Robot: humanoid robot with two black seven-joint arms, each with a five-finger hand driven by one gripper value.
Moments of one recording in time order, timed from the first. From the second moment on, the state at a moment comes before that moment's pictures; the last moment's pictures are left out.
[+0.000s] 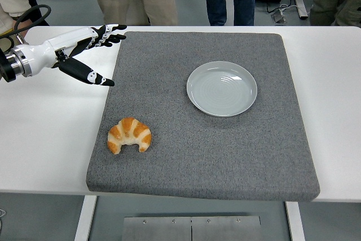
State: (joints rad) left arm -0.98 0.90 -0.40 -1.41 0.94 -0.21 -0.19; right arm -0.15 0.00 0.01 0.13 -0.10 0.02 0.41
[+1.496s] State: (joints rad) left arm -0.78 0.88 -0.33 -1.54 1.33 -0.12 -0.26; right arm -0.15 0.00 0.01 0.13 -0.10 0.02 0.41
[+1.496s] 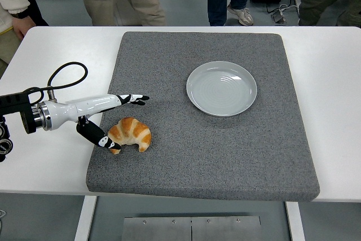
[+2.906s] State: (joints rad) left arm -0.69 0.78 -0.28 -1.47 1.39 0.12 -0.26; right arm -0.15 0.00 0.01 0.13 -0.10 0.02 0.41
